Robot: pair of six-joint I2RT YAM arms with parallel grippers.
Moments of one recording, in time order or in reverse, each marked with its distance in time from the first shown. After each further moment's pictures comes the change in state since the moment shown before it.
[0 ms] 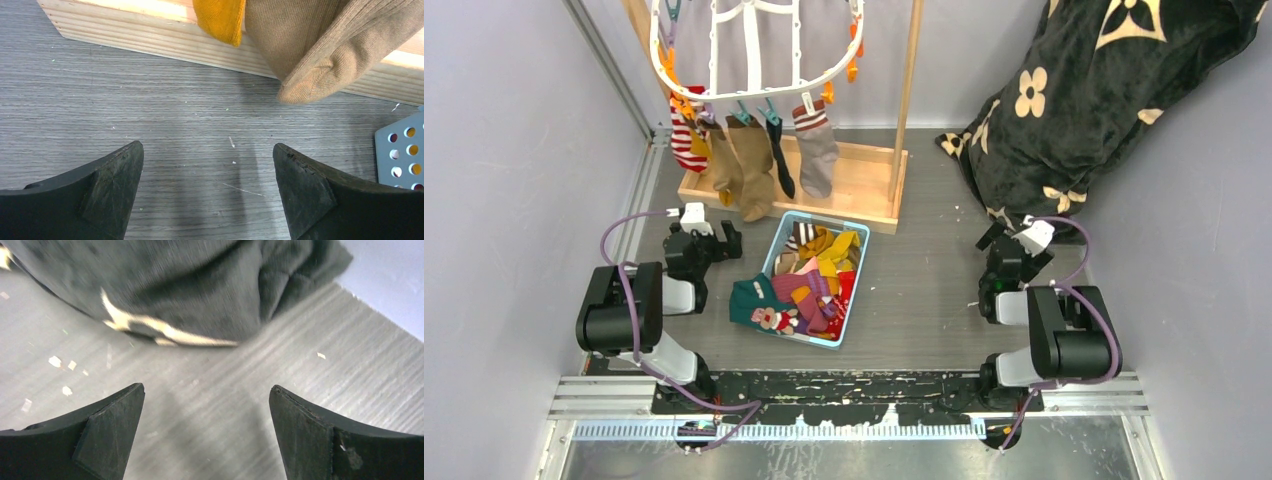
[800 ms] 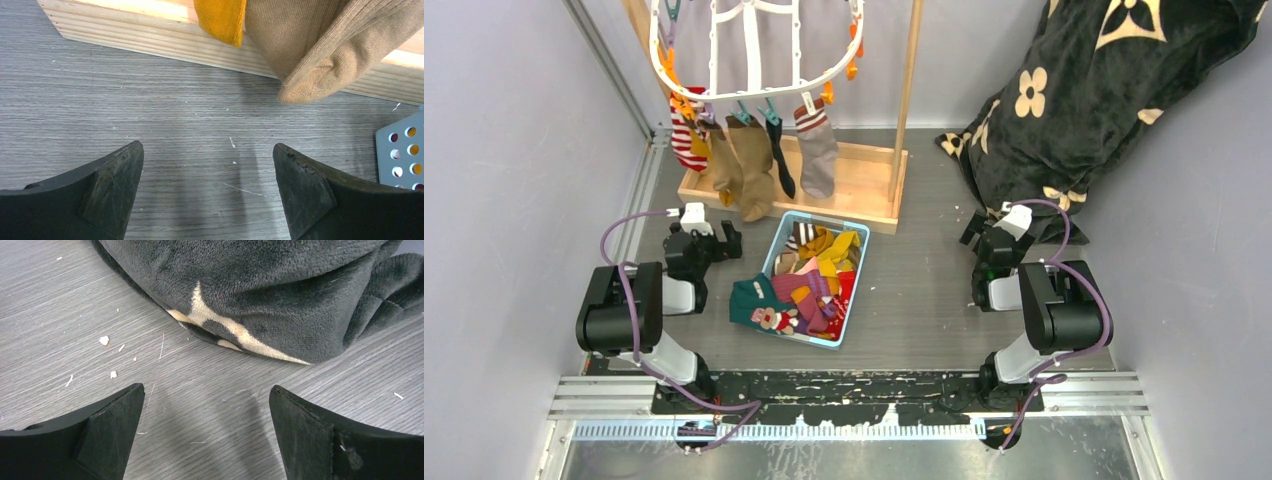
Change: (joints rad) left arm 0.000 0.000 0.000 0.000 0.000 0.003; right arm 0.047 0.188 0.069 0.058 -0.137 -0.095
